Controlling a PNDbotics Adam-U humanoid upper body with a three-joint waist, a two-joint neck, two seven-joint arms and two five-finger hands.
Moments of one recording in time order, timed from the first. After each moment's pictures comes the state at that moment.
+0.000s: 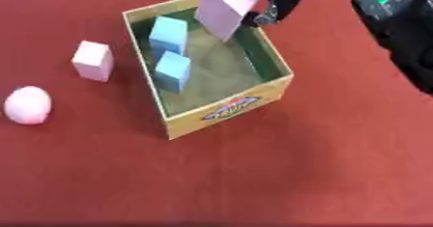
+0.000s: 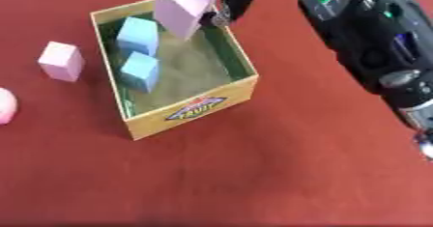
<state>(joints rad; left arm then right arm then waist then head) -0.15 0.45 0.13 -1.99 -0.04 -0.24 0.49 -1.10 -0.62 0.43 -1.40 0.58 -0.23 0.78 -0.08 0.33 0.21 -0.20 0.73</state>
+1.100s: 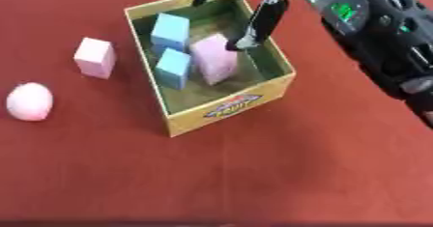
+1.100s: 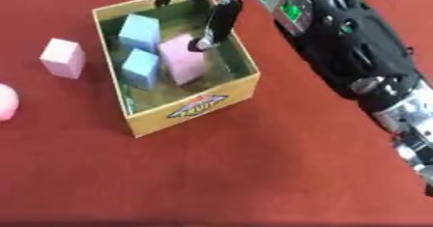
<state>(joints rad) -0.15 0.45 0.13 -1.99 -0.03 -0.24 0.48 -1.10 -0.58 0.45 -1.35 0.67 -0.32 0.76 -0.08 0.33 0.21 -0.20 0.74</state>
